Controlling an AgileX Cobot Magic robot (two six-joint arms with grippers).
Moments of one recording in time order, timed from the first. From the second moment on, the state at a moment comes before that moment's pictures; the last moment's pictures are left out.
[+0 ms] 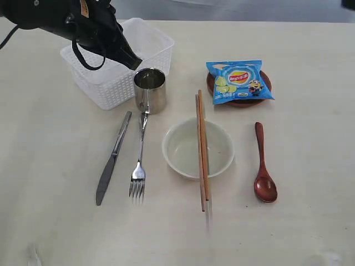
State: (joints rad) left arm -0.38 1.65 -1.11 0.19 0.35 0.11; right arm 0.63 0.69 -0.98 -0.07 0.82 0.29
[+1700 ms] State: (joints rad) left arm -0.38 1.65 -1.11 0.19 0.35 0.11; right arm 0.01 0.17 -0.13 0.12 0.16 -0.19
